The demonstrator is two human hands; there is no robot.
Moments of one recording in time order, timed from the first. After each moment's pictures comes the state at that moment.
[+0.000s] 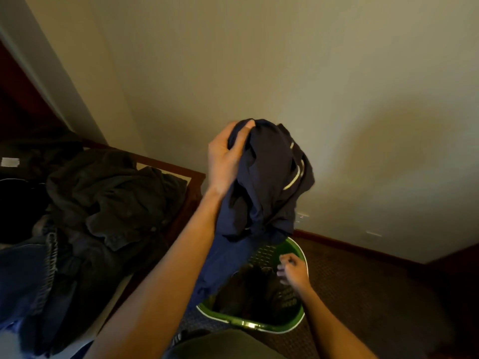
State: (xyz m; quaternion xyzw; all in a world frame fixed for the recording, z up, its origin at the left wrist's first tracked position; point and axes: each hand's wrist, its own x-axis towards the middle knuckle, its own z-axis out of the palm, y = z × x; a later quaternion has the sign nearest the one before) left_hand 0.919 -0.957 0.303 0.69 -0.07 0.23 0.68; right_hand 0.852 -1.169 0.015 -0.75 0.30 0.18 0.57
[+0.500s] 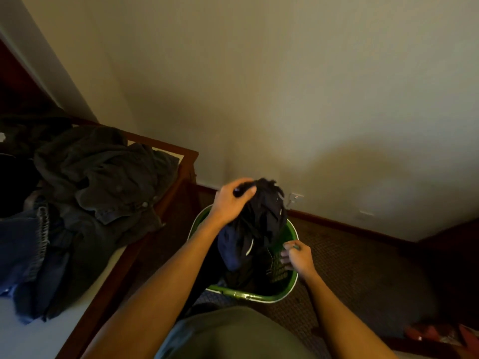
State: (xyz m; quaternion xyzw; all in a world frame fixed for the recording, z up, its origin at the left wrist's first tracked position) left_hand 0.894 -0.983 0.125 0.83 0.02 -0.05 0.55; right_hand 0.823 -1.216 0.003 -0.75 0.31 0.19 0.56
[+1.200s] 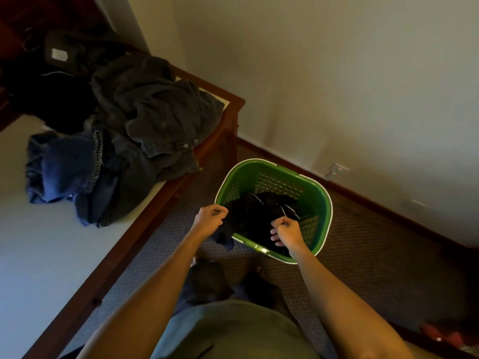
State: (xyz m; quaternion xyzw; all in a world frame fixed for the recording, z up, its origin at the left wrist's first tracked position) left_hand 0.753 -0.876 -0.015 0.76 0.30 -0.22 0.53; right_hand 0.800 -1.132 -0.035 -0.77 0.20 0.34 0.49
